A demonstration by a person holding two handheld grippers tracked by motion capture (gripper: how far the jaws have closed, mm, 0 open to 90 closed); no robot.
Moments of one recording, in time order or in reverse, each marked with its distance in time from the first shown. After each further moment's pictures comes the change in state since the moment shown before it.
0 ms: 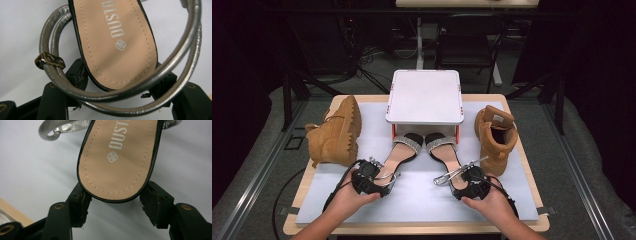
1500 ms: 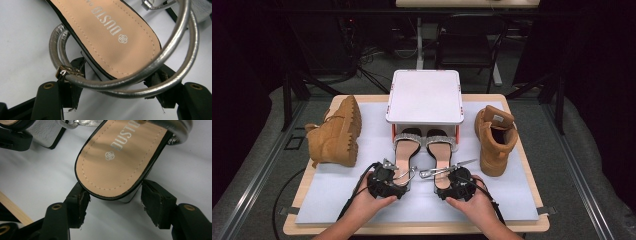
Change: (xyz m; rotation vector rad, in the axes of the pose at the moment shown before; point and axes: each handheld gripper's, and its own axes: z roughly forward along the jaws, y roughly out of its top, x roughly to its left) left arm -0.035 0.009 0.020 -0.184 -0.021 0.035; right arm 0.030 0.009 0.019 -0.127 0.093 0.019
